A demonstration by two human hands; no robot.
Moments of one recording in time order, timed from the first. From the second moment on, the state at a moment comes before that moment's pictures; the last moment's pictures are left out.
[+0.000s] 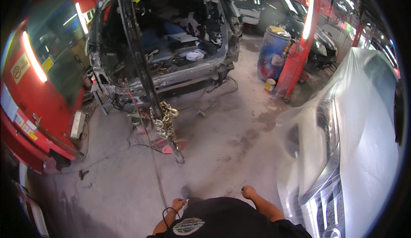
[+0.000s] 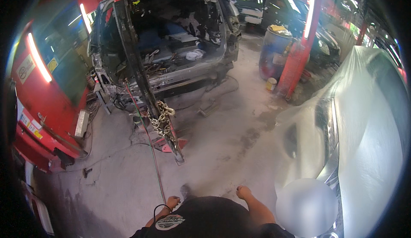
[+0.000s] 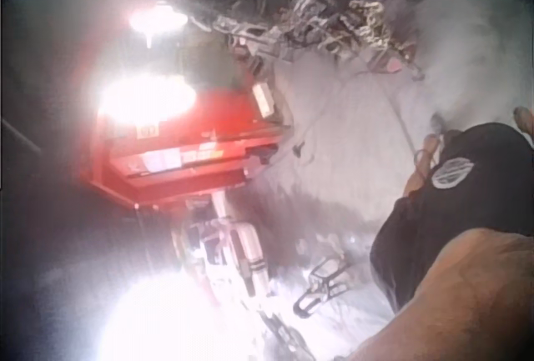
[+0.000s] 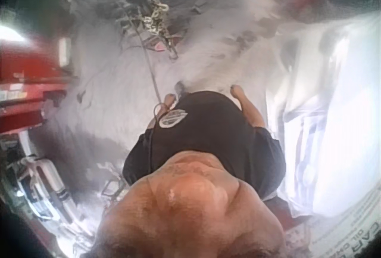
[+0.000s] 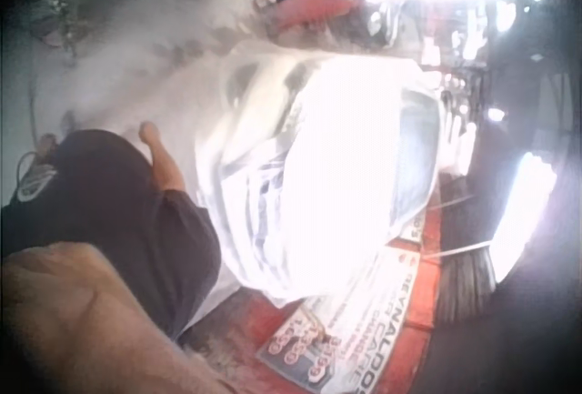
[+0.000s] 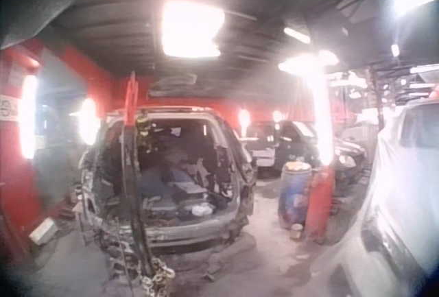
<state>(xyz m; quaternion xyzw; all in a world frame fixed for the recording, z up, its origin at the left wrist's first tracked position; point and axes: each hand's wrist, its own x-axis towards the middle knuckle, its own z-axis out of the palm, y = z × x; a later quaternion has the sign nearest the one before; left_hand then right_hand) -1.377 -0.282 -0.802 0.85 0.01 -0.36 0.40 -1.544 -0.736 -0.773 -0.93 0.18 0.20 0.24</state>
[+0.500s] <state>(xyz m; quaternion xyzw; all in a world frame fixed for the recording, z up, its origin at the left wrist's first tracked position) -1.383 -0.278 -0.818 0.86 0.03 -0.33 0.38 -1.541 -0.739 -0.773 -0.93 0.18 0.20 0.24</state>
